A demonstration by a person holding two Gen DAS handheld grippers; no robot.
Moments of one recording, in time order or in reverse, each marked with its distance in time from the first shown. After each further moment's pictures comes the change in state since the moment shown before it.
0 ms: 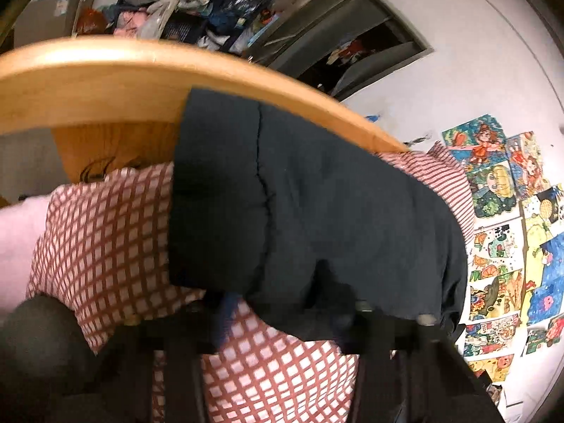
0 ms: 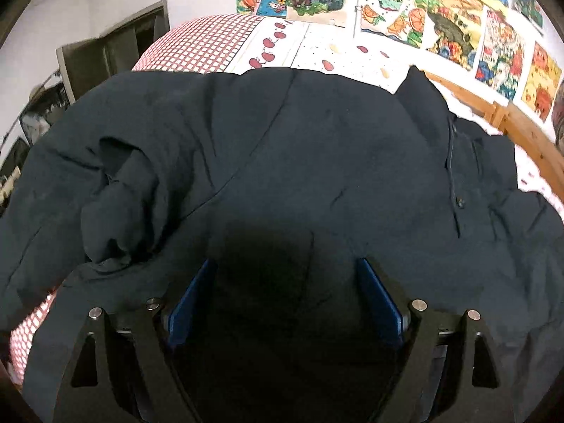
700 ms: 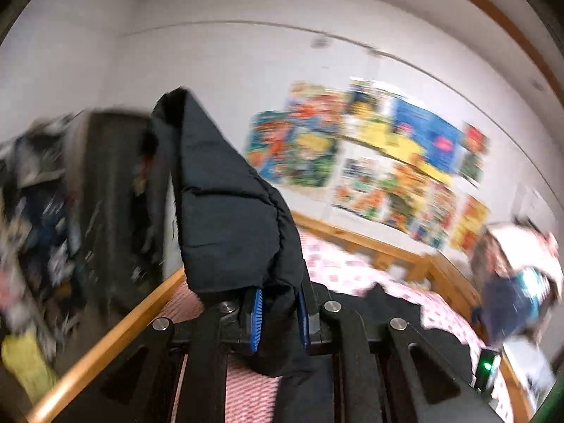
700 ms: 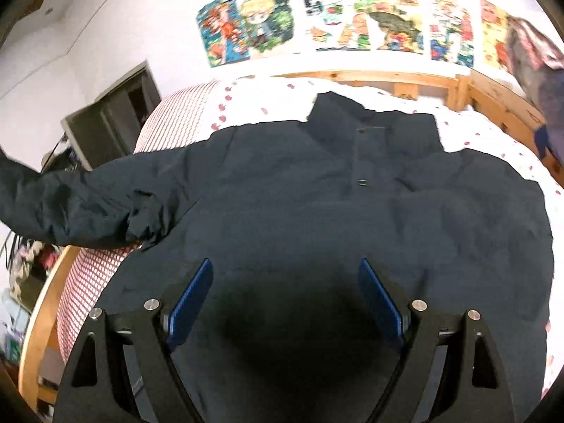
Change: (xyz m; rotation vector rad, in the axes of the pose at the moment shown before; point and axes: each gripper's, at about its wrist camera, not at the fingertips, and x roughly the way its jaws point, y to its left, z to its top) left arm -0.164 -0.237 -0.033 0.971 -0.308 -0.436; right arm -0.118 -0.109 -0.037 0.214 -0.099 0.086
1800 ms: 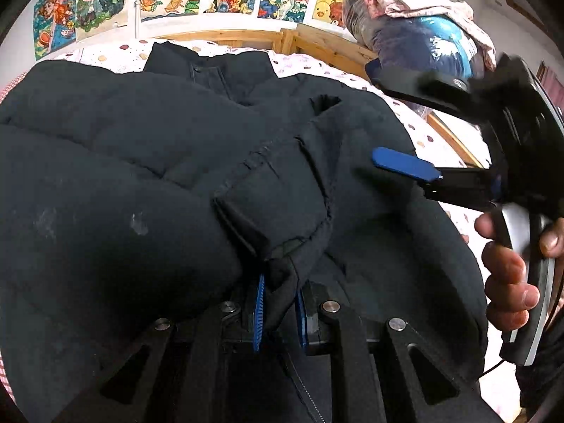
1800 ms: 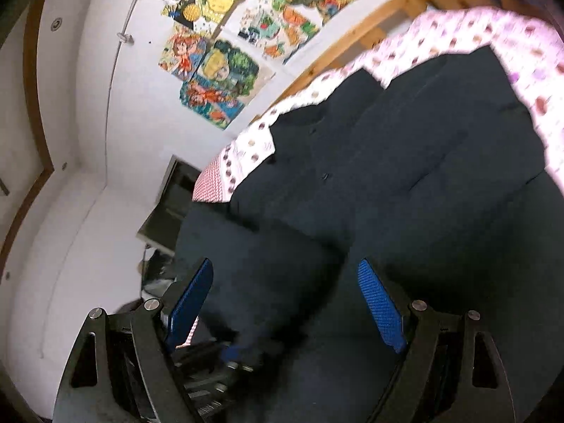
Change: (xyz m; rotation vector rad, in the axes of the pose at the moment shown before) left arm 0.109 -0.199 -0.239 0.402 0.752 -0.433; right arm 0.016 -0.150 -0.030 0.510 -0.027 0.446
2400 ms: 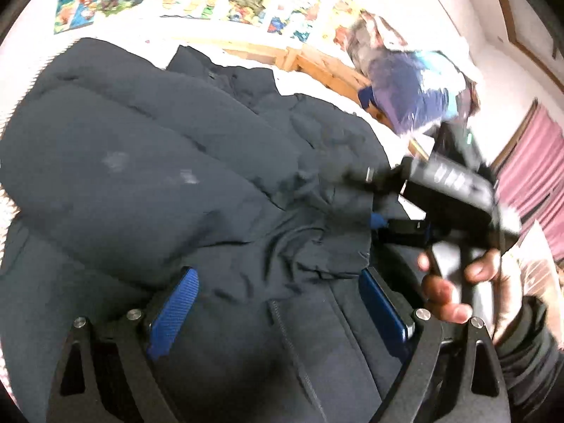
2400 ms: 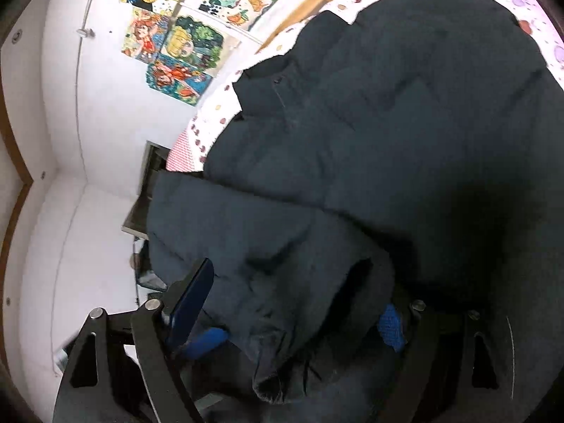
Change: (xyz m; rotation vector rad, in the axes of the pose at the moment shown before) left arm -0.055 0.017 -0.022 -0.121 -0.076 -0.097; right arm 0.048 -0.004 -0.036 0.107 0.113 -0.088
